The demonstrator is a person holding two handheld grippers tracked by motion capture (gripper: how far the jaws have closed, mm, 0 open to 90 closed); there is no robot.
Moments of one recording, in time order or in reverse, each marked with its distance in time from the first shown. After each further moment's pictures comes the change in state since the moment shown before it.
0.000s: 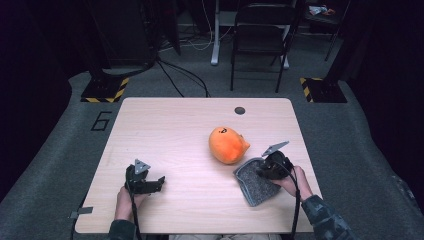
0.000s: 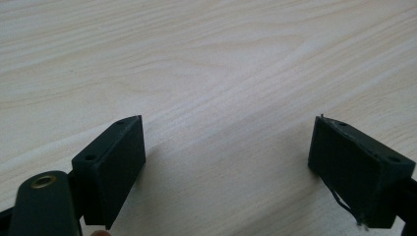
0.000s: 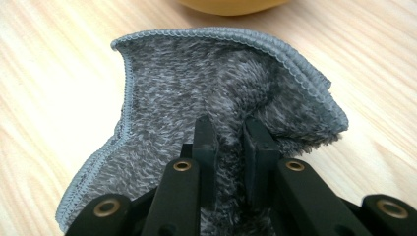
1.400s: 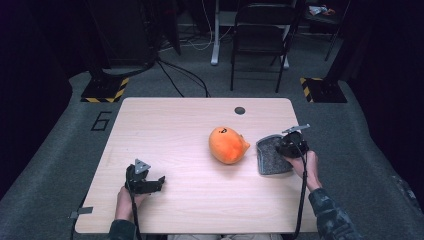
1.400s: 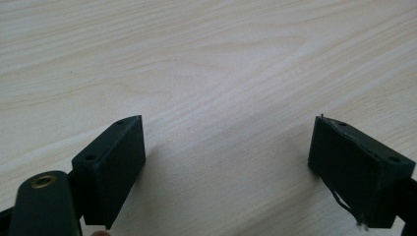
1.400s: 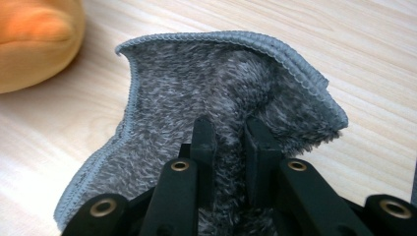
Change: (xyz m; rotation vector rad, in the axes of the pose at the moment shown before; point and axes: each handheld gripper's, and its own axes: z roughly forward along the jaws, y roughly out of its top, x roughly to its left) left arm 0.000 0.000 0.001 -0.006 0.003 -0.001; right arm -0.085 0.002 -0.001 -0.108 -0.266 0.272
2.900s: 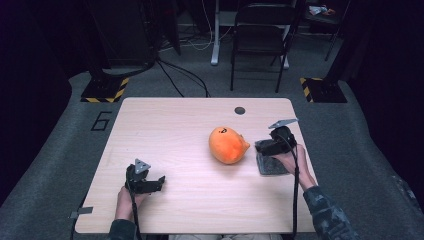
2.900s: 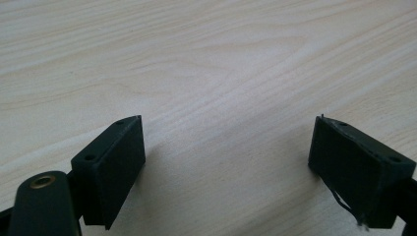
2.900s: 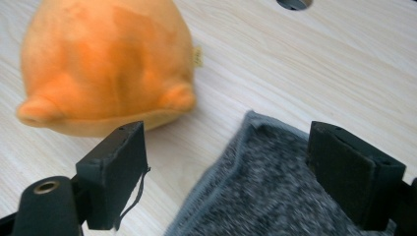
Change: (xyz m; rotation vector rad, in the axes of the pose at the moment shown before) left arm 0.000 0.001 0.000 0.001 0.002 -0.003; right arm 0.044 0.035 -0.017 -0.081 0.139 -0.128
